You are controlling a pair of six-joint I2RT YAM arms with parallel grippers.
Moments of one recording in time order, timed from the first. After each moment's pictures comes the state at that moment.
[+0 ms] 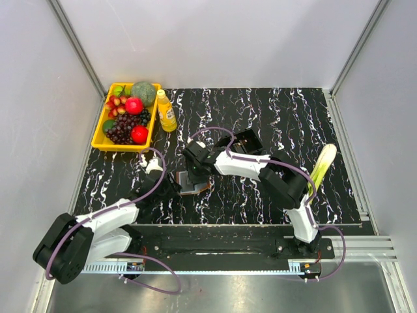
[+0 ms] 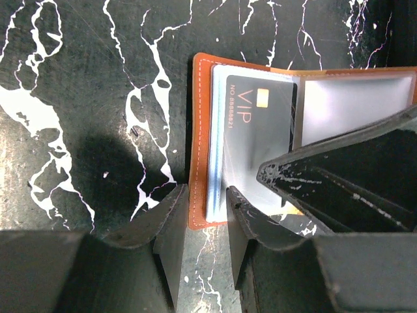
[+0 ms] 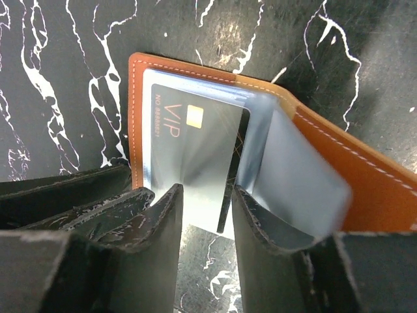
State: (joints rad) left arm -0.56 1.07 0.25 0.10 -0.14 -0.84; right arm 0.96 2.08 1.48 -0.42 -0.01 0.76
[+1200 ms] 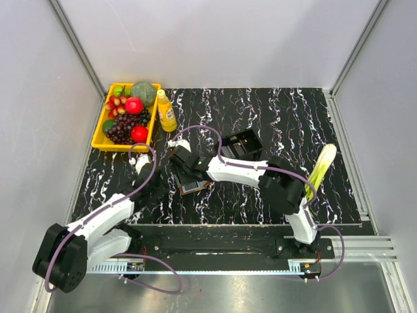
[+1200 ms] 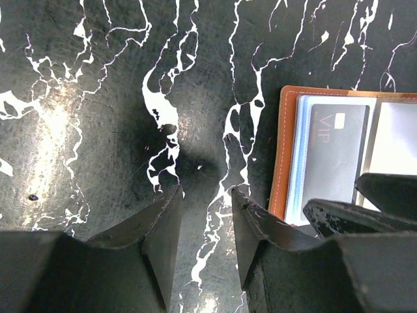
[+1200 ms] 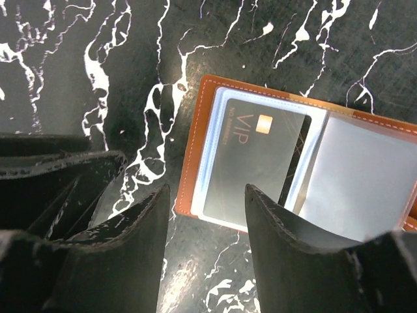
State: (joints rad) left arm -0.46 0.99 0.39 -0.30 -0.25 -0.83; right arm 1.06 2.06 1.56 -0.41 0.17 0.54
